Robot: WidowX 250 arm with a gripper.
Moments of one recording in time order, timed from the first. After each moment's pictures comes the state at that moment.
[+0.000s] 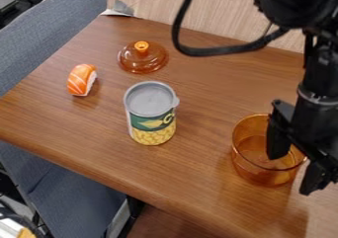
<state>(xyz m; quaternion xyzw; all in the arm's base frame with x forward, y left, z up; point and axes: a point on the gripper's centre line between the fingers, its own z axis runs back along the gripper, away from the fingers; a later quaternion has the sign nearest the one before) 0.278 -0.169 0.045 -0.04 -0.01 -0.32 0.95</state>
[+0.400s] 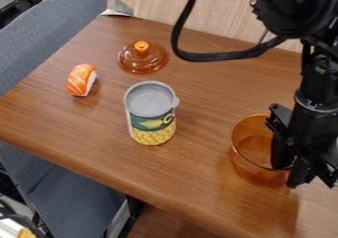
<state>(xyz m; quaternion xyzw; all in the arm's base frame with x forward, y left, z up) 0.278 -0.168 0.040 -0.03 -0.02 -0.32 0.95</state>
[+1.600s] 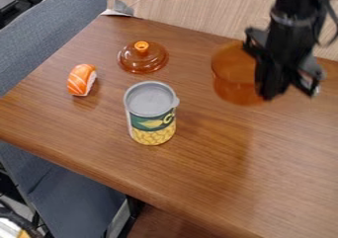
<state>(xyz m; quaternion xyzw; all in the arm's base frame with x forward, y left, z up) 0.339 -0.108 0.108 0.02 -0.10 -0.22 0.97</state>
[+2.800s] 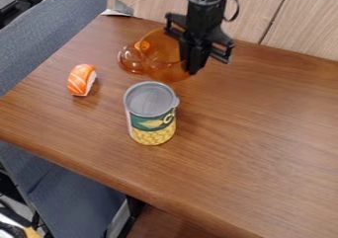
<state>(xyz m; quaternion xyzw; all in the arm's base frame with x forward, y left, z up) 0.362 0.006 0.070 0.06 -0.04 -0.07 1.00</state>
